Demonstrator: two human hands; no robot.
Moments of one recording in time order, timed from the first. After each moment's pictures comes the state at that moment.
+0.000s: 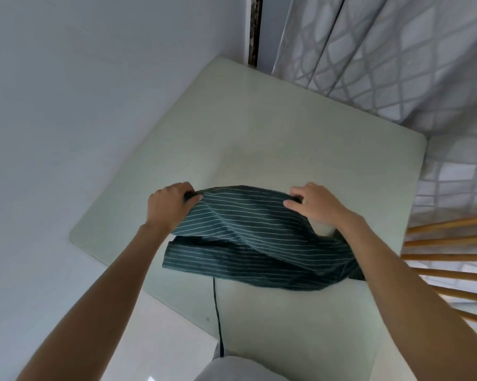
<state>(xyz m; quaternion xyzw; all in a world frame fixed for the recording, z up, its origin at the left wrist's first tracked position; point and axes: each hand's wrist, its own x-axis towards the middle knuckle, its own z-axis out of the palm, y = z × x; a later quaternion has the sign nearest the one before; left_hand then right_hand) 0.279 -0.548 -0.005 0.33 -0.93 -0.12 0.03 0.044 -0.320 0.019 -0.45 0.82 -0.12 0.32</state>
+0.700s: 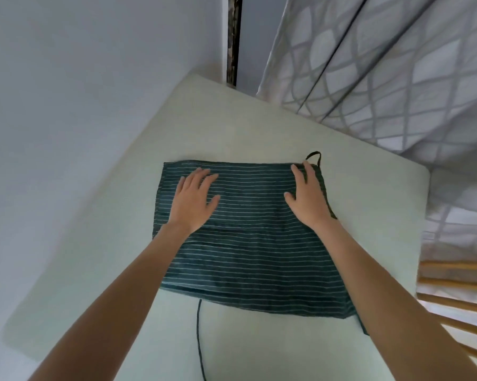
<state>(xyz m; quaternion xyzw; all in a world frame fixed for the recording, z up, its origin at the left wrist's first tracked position) 0.094 -0.640 -0.072 0.23 -0.96 -0.18 0.02 -0.087 -0.437 -0.053 -0.32 0.92 -0.14 0.16</state>
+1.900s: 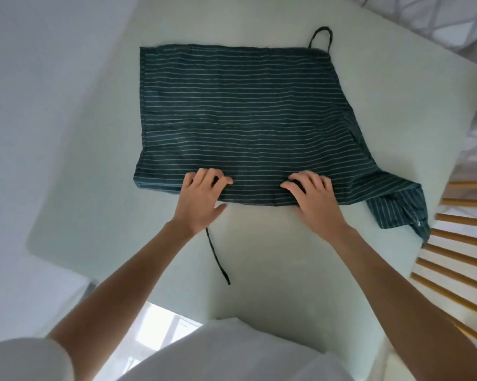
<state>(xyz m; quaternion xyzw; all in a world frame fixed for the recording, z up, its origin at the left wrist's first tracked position) 0.219 -0.560 -0.109 0.13 -0.98 -0.16 -0.03 0.049 -0.337 -0.103 -0.52 0.84 -0.01 0.12</state>
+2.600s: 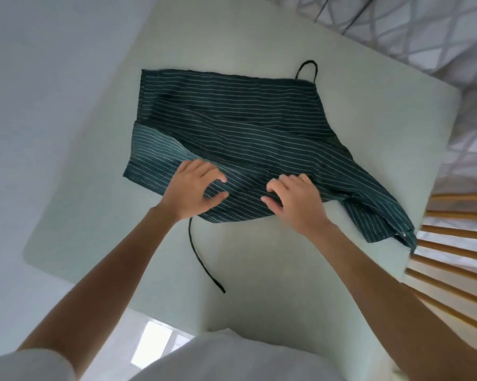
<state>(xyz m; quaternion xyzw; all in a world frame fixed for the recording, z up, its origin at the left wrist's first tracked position) 0.189 -0.592 -0.090 0.06 -0.97 -0.22 0.04 0.043 -0.372 -0.073 -0.54 0.83 -0.13 0.03</state>
